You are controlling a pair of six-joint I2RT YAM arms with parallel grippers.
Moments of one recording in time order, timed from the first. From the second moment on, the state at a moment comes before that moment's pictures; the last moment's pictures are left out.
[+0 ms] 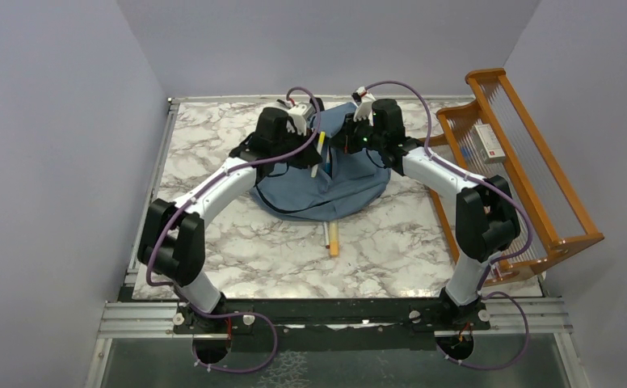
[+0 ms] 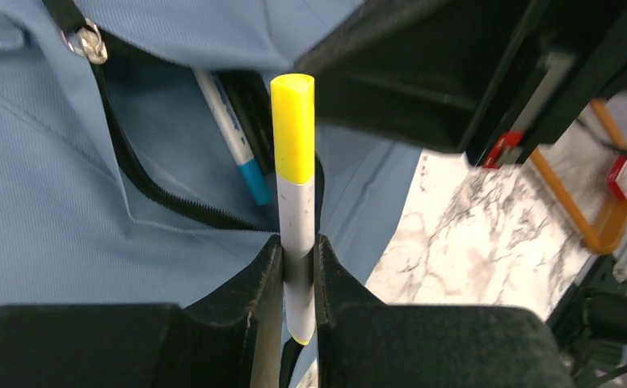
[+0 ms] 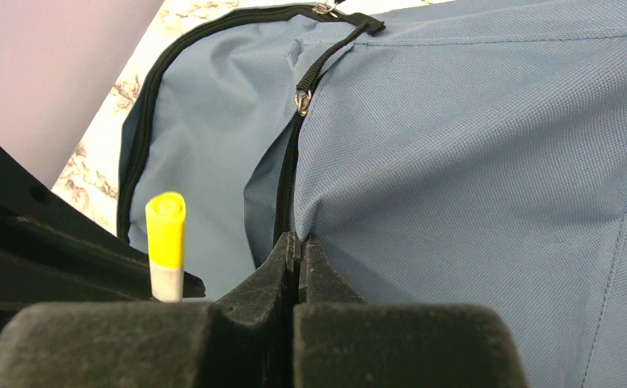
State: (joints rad) left arm -0.46 1.61 1.20 -0.13 0.40 -0.25; right arm 0.46 1.81 1.34 0.08 -0.40 0.32
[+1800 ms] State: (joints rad) left arm -0.43 2.10 1.89 -0.68 0.35 -0.43; right arm 0.46 1.80 1.31 0.09 -0.40 0.32
